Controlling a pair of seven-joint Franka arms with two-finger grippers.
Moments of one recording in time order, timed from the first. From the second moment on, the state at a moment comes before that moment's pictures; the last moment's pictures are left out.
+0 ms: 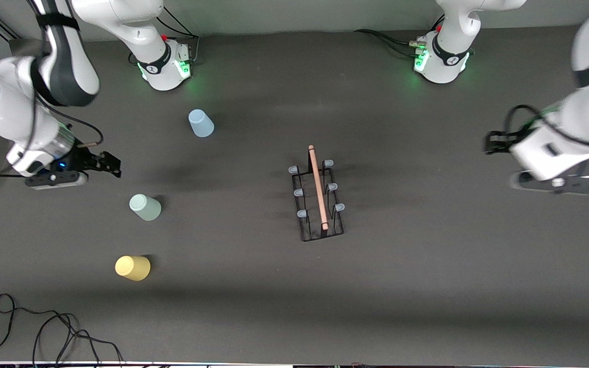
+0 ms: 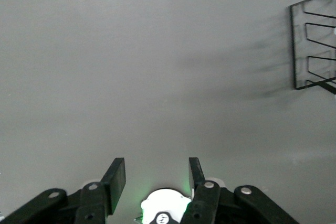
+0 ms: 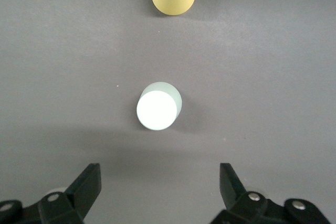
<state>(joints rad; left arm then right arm) -0.06 0.23 -0.08 -1.30 0.03 1.27 -0.04 0.07 -0.06 -0.10 -2.32 0.01 2.32 -0.10</state>
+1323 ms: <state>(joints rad) 0.00 0.02 -0.08 -1.65 0.06 1.59 0.09 0.10 0.29 -0.09 -2.32 0.07 2.67 -0.10</state>
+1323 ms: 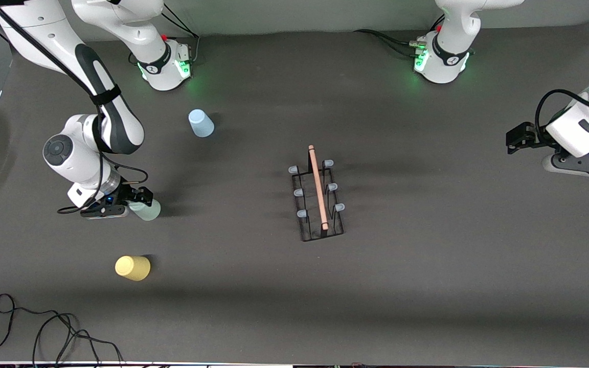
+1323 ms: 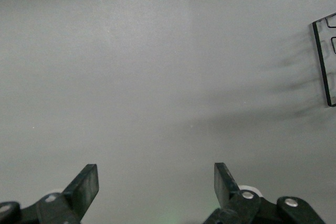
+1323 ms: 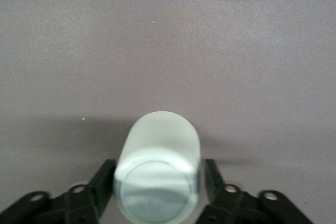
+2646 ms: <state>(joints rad) 0.06 0.03 -0.08 -1.65 0.03 1.58 0.08 0.61 0.24 -0.08 -1.69 0.07 1.92 0.69</state>
